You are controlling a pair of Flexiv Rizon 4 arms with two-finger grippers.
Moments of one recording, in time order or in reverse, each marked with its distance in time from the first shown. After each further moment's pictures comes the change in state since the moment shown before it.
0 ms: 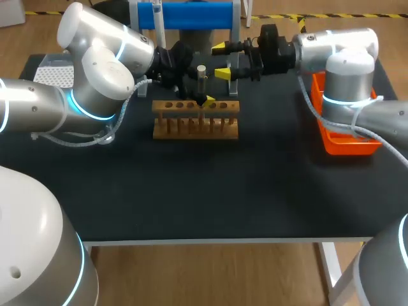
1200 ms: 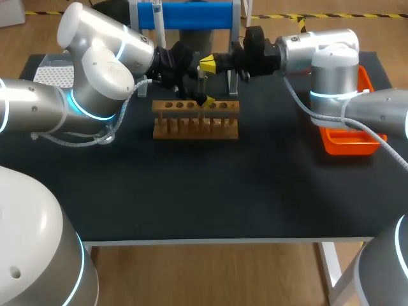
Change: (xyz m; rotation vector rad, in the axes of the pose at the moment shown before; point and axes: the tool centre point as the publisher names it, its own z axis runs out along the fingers) left arm 0.000 0.000 0.000 0.000 0.000 0.000; right arm 0.001 -0.006 0.033 -0.020 0.078 0.055
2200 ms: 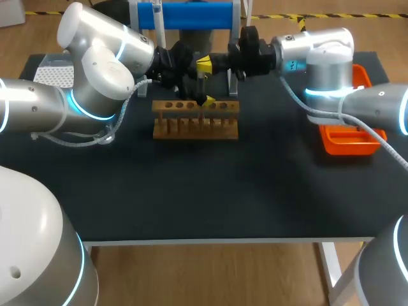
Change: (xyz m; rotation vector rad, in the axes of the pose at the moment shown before) left arm 0.000 0.000 0.000 0.000 0.000 0.000; right arm -0.011 -0.012 0.005 0.025 -0.004 0.070
